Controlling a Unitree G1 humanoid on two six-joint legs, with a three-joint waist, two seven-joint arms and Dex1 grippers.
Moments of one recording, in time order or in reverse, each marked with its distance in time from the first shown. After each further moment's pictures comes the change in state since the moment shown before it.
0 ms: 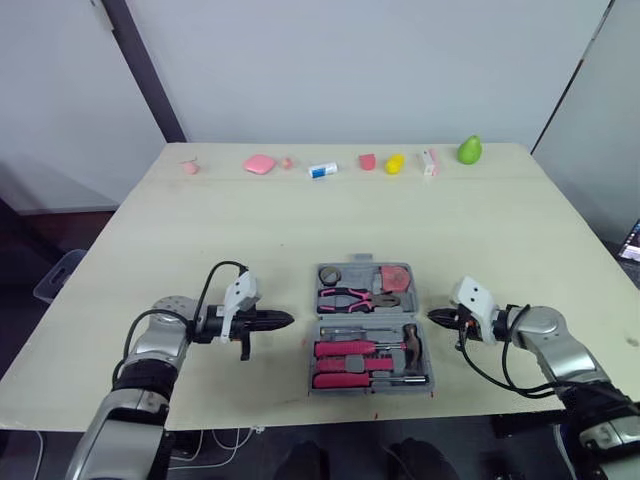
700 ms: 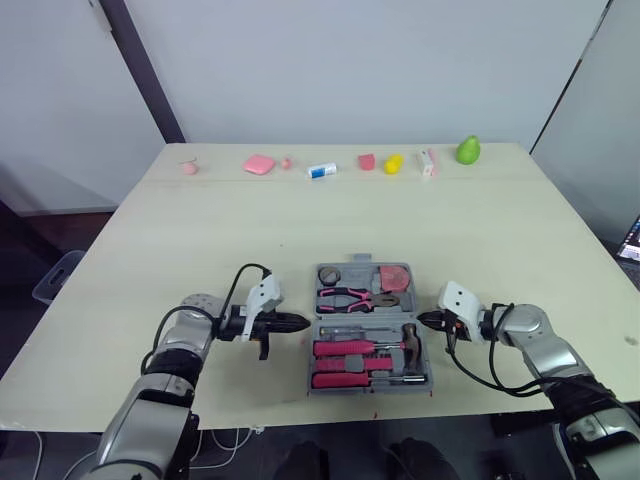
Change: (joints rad) left arm -0.086 -0.086 -0.042 0.144 0.091 -0.076 0.021; right arm -0.036 0.041 0.031 0.052 -0.066 -0.068 0.006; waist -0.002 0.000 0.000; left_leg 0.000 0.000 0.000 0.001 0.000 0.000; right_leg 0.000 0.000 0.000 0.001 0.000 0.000
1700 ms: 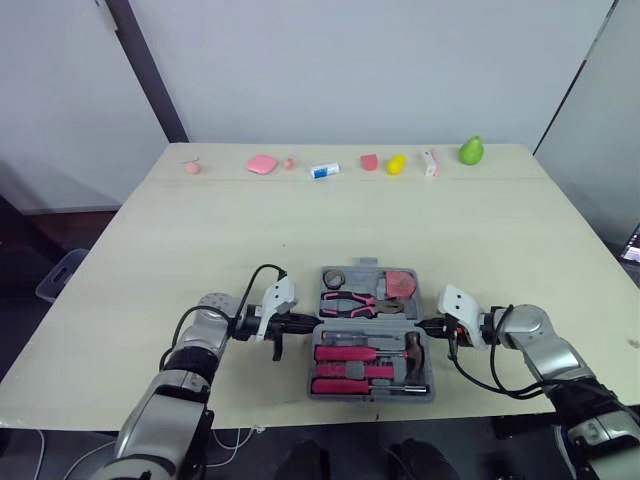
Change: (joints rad) left arm -0.002 -0.071 -0.015 -0.003 0.029 -0.023 -0.034; right arm 0.035 -0.018 0.000 -0.089 0.007 0.089 0.100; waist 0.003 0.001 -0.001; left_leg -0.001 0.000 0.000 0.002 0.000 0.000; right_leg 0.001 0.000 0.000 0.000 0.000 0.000
